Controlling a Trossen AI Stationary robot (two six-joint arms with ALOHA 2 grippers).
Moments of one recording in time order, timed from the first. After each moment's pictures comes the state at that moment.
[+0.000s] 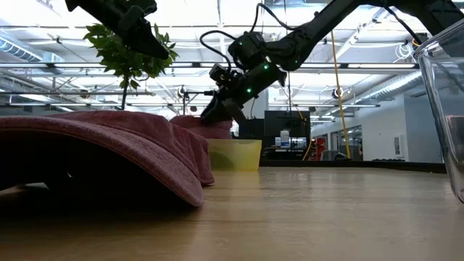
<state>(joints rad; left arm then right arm) 0.50 0.99 0.91 -0.42 0.08 0.31 -0.39 2.01 1.38 0.12 -0.15 -0.77</state>
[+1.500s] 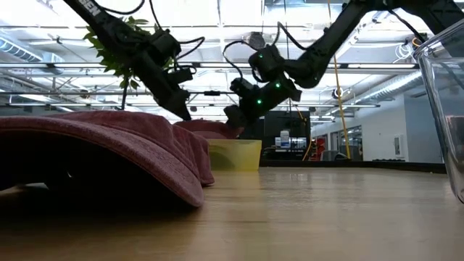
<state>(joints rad) 0.66 1.53 0.91 -0.02 -0.09 0.32 -0.47 1.98 1.14 0.48 0.18 -0.25</state>
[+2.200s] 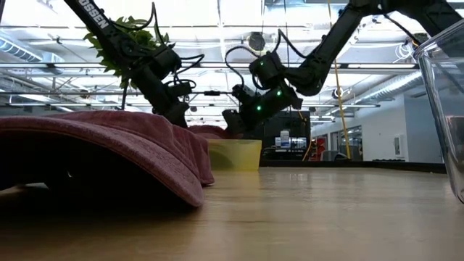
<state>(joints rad) 0.71 1.62 0.91 0.00 -0.02 0.29 -0.46 2.03 1.11 0.53 0.18 -0.10</state>
